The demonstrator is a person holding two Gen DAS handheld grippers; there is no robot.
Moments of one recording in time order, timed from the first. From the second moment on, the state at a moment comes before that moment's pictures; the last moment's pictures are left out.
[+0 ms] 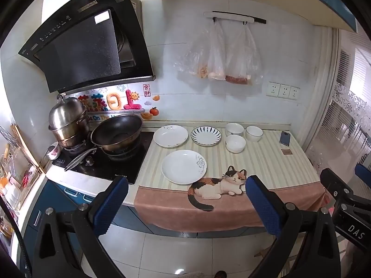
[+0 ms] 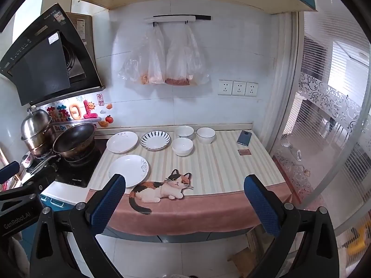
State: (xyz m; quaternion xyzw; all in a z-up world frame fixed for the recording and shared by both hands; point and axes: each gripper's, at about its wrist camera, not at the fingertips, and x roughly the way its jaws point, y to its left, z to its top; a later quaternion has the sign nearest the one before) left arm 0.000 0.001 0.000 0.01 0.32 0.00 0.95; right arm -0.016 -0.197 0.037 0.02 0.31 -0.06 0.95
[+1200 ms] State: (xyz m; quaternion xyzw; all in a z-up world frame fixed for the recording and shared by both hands) left arm 0.011 -0.002 0.011 0.01 0.31 -0.01 0.95; right arm -0.002 -0.189 0.041 0.02 0.31 -0.05 0.95
